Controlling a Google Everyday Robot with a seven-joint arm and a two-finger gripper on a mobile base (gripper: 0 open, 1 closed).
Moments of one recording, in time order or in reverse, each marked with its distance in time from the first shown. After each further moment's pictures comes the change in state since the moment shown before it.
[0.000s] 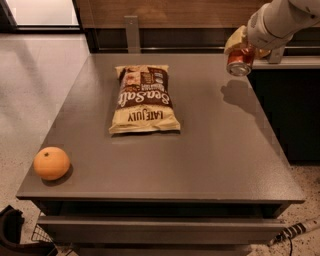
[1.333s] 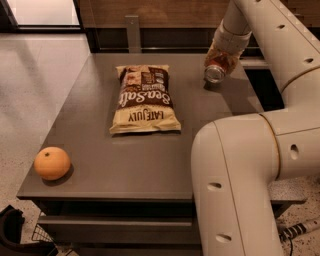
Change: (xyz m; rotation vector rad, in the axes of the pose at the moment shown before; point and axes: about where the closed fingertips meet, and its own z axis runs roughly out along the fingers) arm 0.006 0.005 0.102 0.206 0.335 0.224
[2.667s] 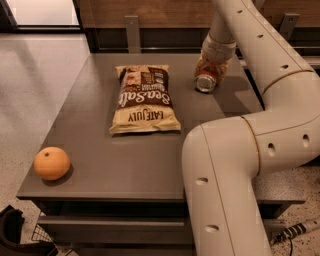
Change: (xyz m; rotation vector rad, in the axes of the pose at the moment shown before) arm 0.025 0.020 0.036 0.031 0.120 -0.051
